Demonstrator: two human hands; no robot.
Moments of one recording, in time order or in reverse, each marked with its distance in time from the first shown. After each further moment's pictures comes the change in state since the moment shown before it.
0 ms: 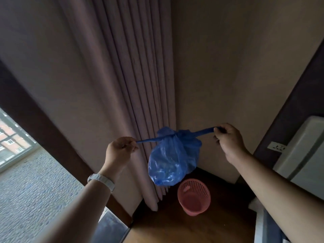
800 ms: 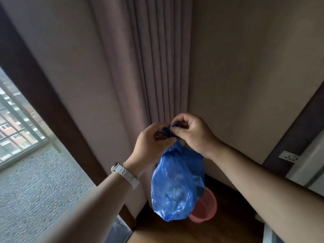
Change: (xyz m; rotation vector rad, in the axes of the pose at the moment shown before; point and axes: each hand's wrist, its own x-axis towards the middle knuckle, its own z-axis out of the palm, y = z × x) left_hand -0.017 0.055 -0.002 -0.055 -0.262 0.226; right_hand -0.062 -0.106 0.112 0.060 -0.553 -0.331
